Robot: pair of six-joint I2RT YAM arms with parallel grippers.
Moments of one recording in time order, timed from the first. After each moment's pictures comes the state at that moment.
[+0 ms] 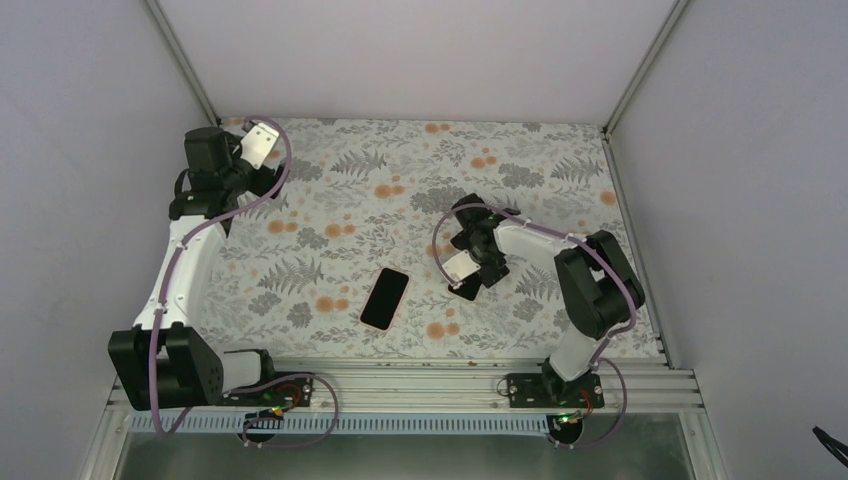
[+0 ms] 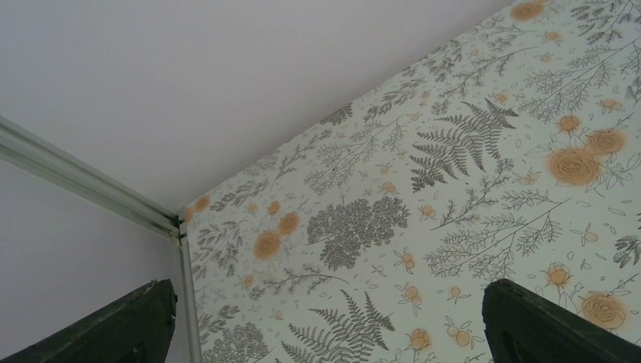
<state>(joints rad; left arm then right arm) 0.08 1.26 1.12 -0.36 0.20 0.54 0.55 1.72 1.00 -0.64 0.11 -1.68</state>
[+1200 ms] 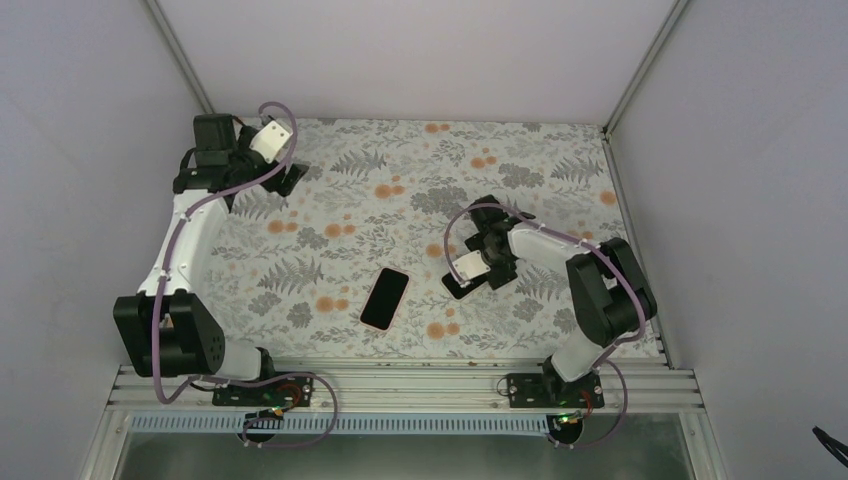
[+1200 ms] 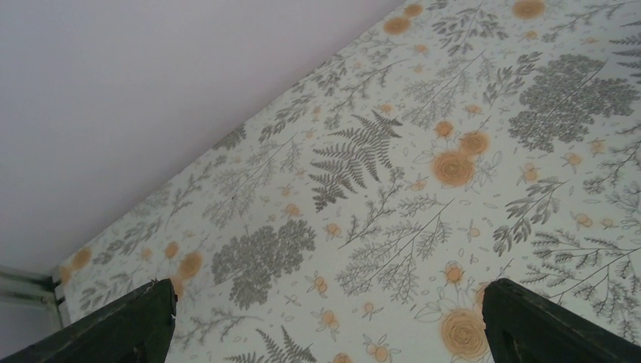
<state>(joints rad) 0.08 1.40 1.26 -0.50 0.44 0.60 0.48 1.68 0.93 -0.63 0.07 -1.62</state>
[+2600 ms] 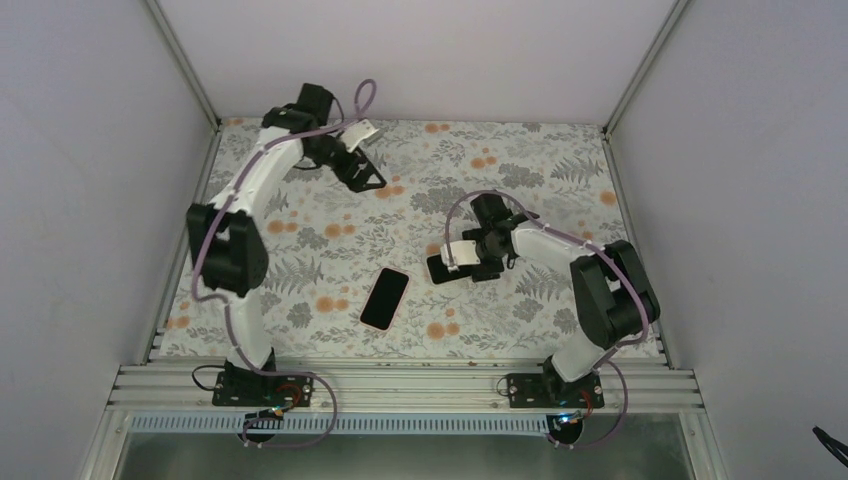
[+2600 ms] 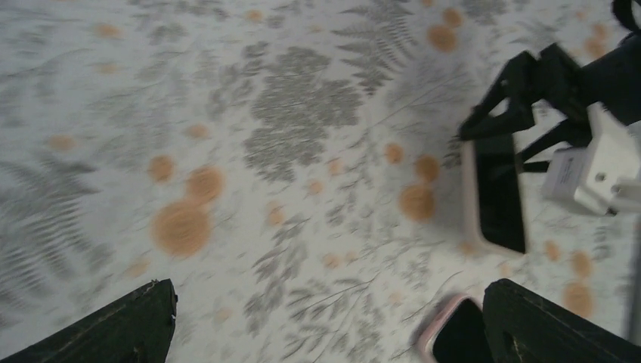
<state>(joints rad) -0.24 1.89 1.81 -0.99 0.63 0.56 0.45 1.65 0.94 -0.58 -0.13 -1.36</state>
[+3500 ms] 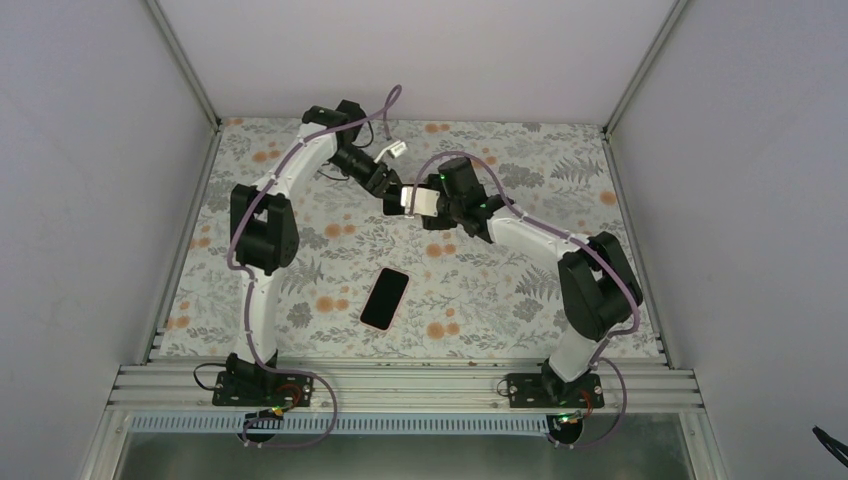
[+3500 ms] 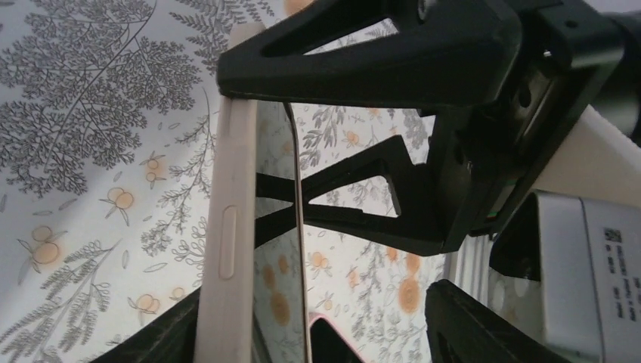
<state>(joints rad) -0.33 2.24 2.12 -1.34 0.94 0.51 0.60 1.71 1.17 -0.15 -0.04 -1.06</state>
